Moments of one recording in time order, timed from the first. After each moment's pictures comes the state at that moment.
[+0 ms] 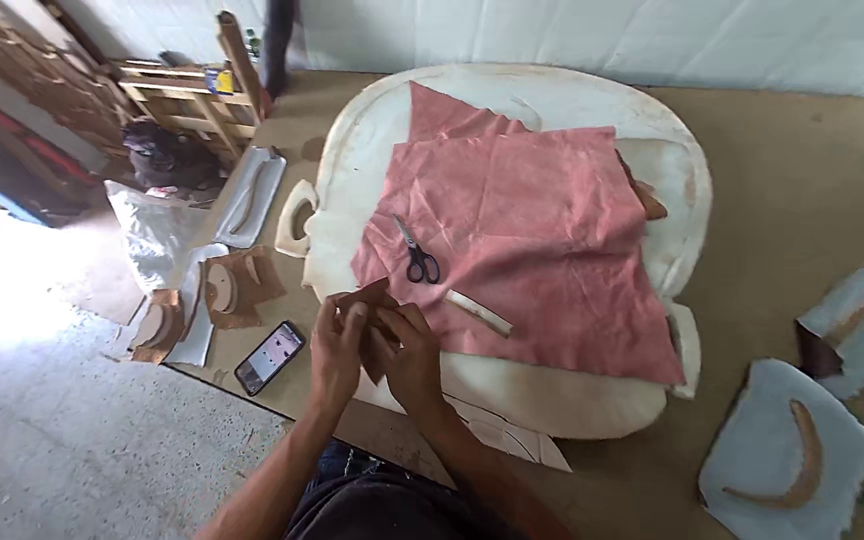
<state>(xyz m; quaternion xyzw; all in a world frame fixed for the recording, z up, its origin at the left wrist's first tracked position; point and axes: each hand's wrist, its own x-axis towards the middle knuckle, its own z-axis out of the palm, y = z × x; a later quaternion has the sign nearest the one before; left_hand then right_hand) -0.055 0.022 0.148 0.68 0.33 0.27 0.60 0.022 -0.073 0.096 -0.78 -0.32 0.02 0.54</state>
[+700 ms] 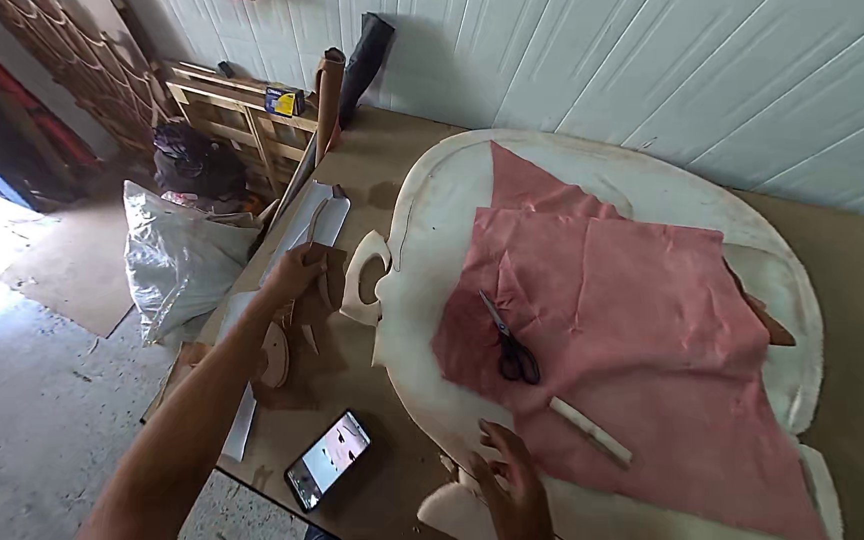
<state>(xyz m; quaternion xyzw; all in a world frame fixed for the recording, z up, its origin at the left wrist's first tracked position) -0.024 0.474 0.071 0.81 0.31 0.07 0.49 0.002 -0.031 0.053 -0.82 -0.21 0.19 0.50</state>
